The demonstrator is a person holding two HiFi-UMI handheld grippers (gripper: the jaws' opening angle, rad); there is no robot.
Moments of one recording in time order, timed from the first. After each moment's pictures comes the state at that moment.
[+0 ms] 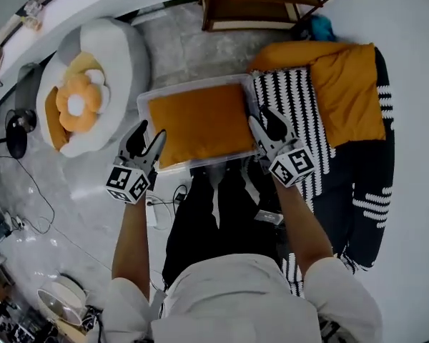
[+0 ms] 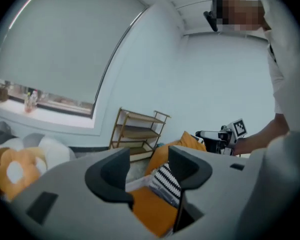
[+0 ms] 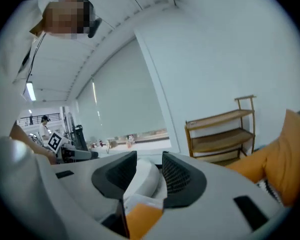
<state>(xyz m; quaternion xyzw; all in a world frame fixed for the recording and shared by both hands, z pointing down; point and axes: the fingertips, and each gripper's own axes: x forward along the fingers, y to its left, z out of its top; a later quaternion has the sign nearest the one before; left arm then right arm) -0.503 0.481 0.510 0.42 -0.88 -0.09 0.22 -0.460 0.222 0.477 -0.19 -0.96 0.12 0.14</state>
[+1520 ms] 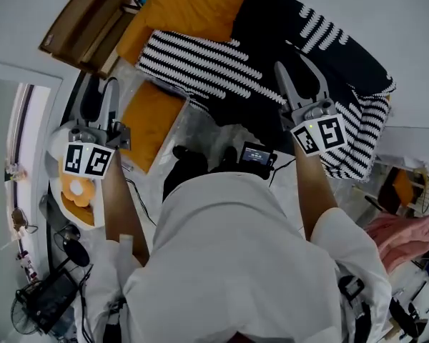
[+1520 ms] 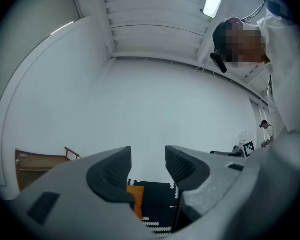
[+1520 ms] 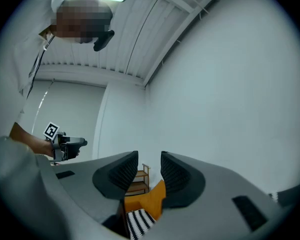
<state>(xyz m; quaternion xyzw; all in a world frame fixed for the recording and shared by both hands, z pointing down) -0.225 0.178 0.148 0.71 -0.69 -0.10 0.01 0.086 0.005 0.168 0.25 -0.96 0.00 -0.08</state>
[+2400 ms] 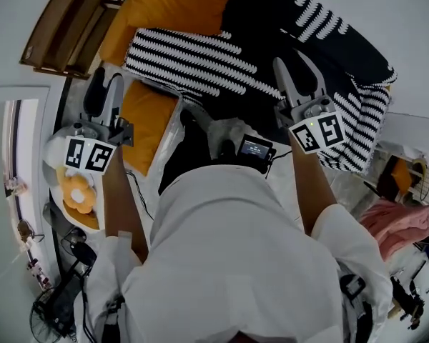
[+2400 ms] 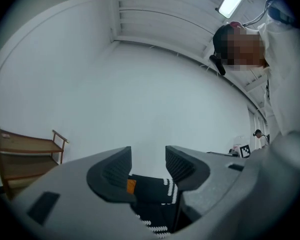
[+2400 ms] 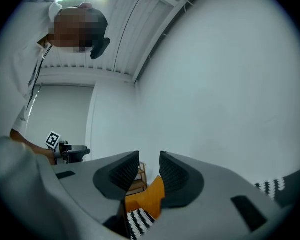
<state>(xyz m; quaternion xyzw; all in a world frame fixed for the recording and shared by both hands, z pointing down) -0.237 0.084 0.198 0.75 -0.65 -0.10 0.07 0.070 -0.059 0.205 0.28 -0.96 0.05 -0.09</state>
